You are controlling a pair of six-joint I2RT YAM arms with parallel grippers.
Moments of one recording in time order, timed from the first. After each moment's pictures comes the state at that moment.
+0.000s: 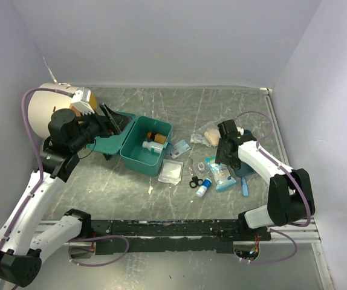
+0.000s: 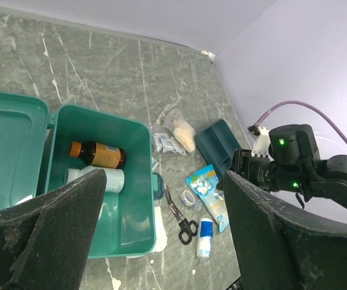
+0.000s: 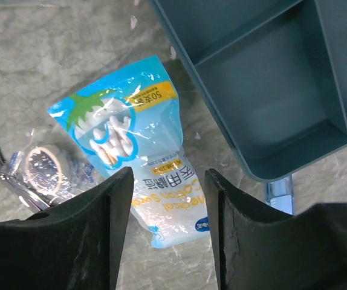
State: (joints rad) left arm -0.32 0.90 1.00 -0.24 0.25 -0.59; right arm 0.30 1.42 0.91 -0.70 0.27 0.48
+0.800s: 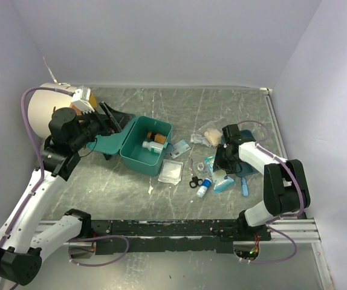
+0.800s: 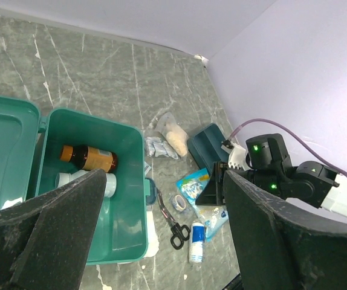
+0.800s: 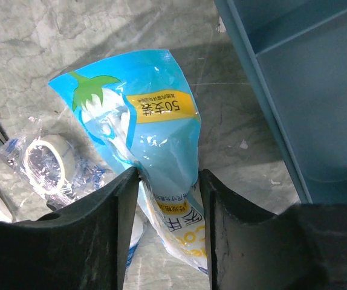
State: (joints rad) left arm -0.32 0.92 1.00 -0.20 0.26 -0.63; right arm 0.20 1.52 0.82 -0.59 -0.03 0.46
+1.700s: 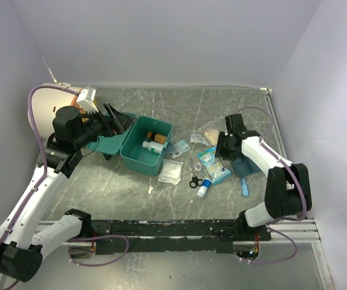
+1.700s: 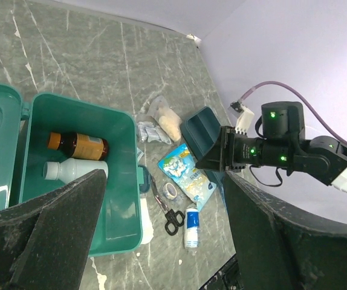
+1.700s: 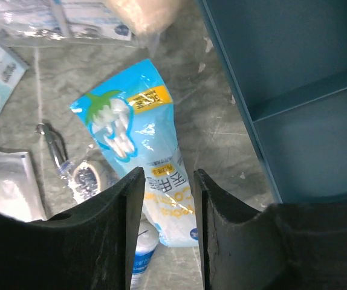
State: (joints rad) left arm -0.32 0.95 0.99 -0.21 0.32 -0.64; right arm 0.19 1.46 0.94 -0.56 -0.01 0.39
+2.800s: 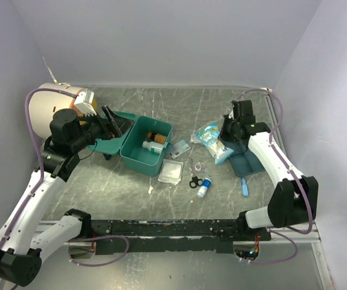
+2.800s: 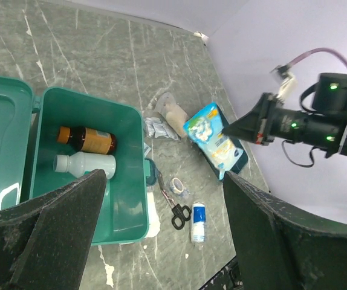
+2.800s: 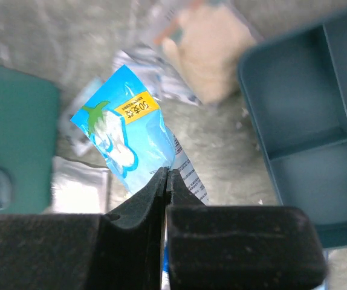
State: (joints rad) left arm -0.32 0.92 0.99 -0.26 0.31 -0.61; right arm 0.18 1.41 1.08 -0.58 -0.06 0.35
